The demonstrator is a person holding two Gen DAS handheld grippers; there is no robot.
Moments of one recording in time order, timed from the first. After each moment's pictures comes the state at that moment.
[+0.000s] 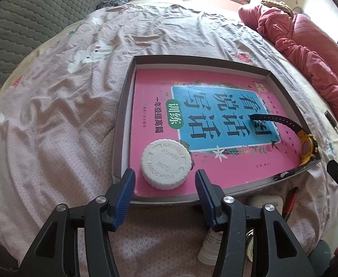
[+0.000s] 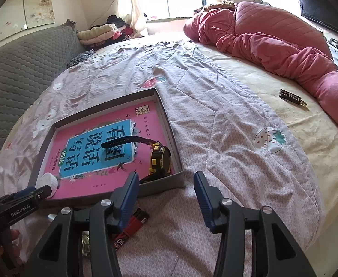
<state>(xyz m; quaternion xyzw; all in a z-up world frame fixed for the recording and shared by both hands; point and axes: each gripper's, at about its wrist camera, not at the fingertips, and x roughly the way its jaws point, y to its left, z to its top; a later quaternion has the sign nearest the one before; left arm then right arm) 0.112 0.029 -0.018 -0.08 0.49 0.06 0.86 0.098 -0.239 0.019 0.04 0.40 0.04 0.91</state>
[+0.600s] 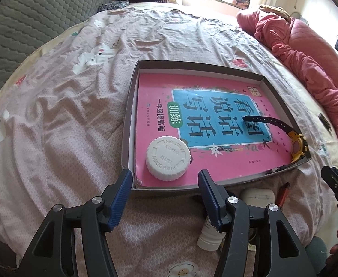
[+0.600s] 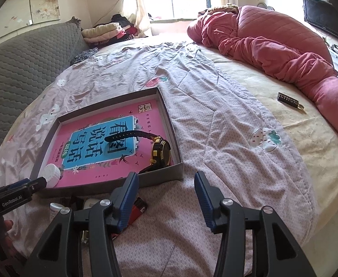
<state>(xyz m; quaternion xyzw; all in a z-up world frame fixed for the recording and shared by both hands) 0.094 0.034 -0.003 -0.09 0.48 0.06 0.87 0.083 -0.240 0.025 0.02 0.40 0.04 0.92</state>
